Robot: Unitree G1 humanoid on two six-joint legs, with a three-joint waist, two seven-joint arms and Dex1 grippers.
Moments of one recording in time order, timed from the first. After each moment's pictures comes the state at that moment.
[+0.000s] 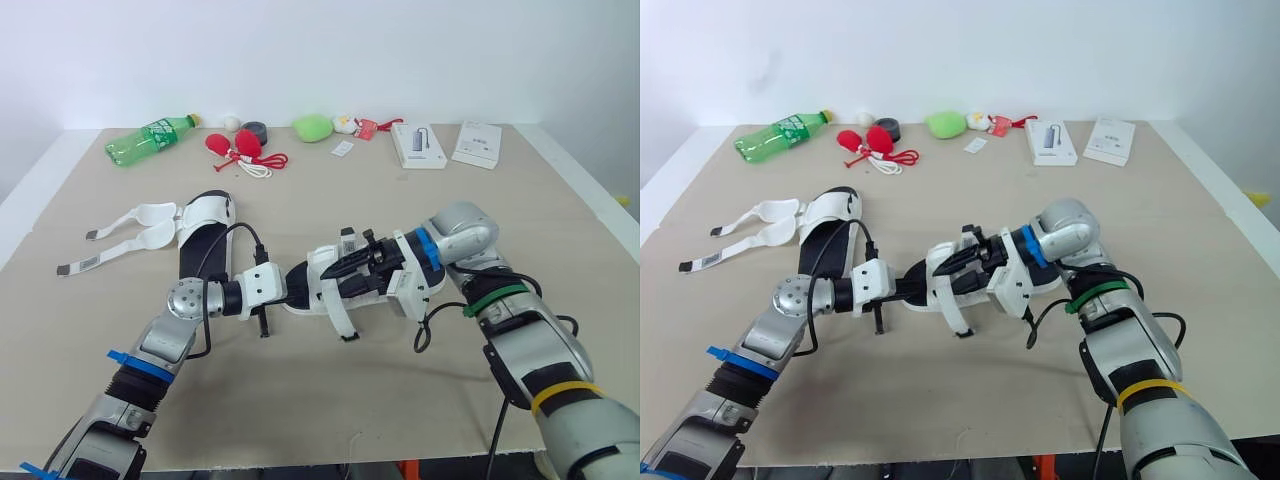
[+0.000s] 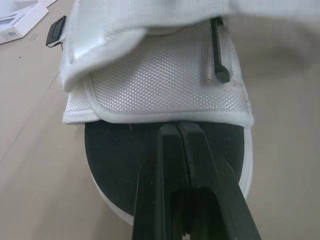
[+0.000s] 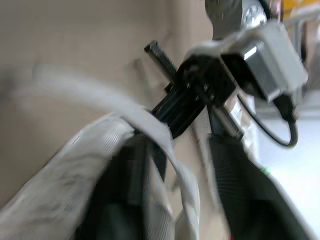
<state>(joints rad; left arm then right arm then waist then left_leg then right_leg) -0.45 0.46 -0.26 0.17 -0.06 -0.13 -0.99 -1.04 -0.49 0.43 0.88 0.22 -1.35 1.57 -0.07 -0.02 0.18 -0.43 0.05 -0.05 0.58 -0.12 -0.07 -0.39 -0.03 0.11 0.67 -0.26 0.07</state>
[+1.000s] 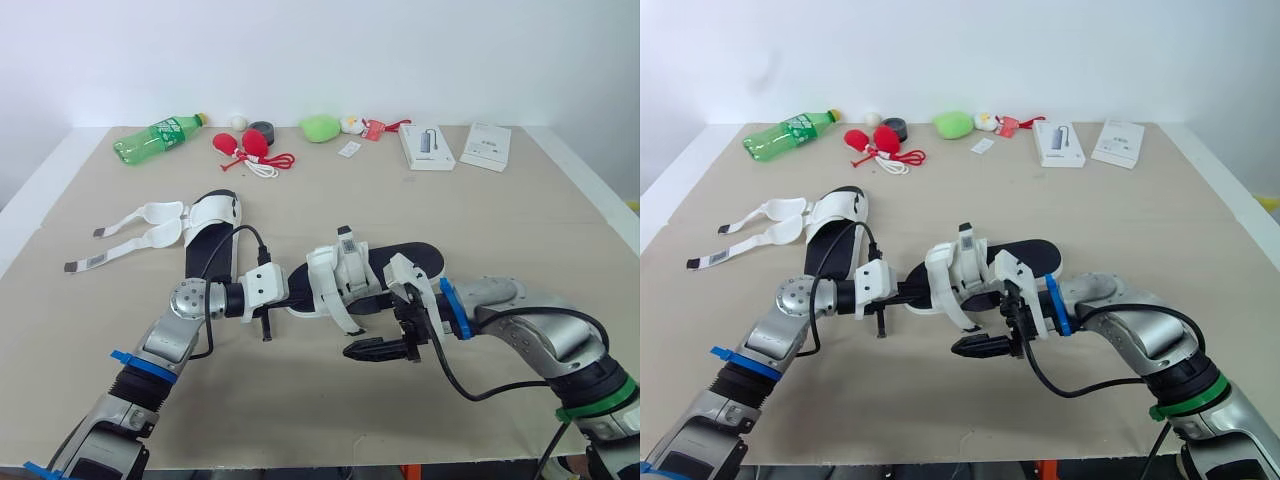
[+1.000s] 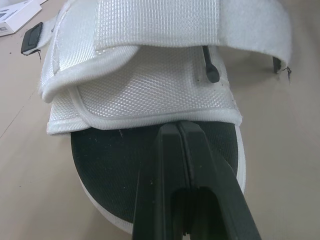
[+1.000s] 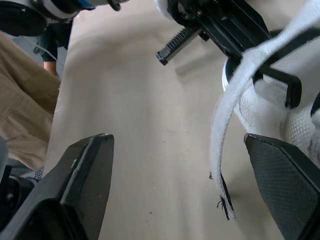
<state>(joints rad) -0.45 0.44 -0.26 0.18 -0.09 -0.12 -1.03 -0.49 -0.83 0.33 -0.25 0.70 0.76 1.04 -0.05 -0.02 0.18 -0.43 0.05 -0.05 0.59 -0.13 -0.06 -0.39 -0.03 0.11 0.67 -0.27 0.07</state>
